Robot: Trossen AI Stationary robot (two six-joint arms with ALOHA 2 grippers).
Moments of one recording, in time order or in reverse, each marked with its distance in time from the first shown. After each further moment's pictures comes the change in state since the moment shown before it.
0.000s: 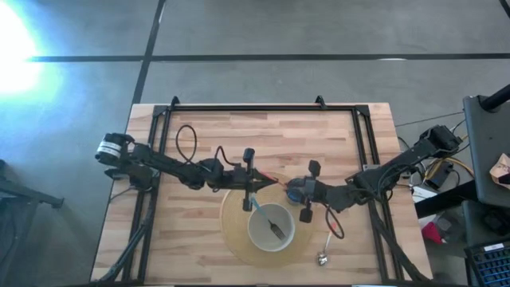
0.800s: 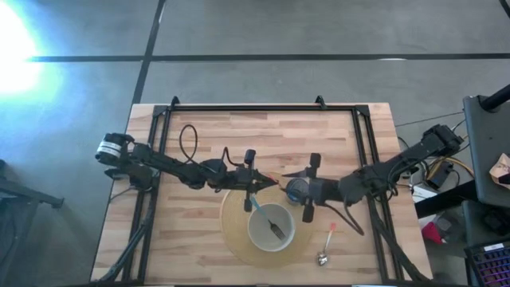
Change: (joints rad) left arm 0.000 0.000 0.009 -0.092 0.000 -0.033; right arm -0.005 -0.023 0.206 0.008 -0.034 -0.449
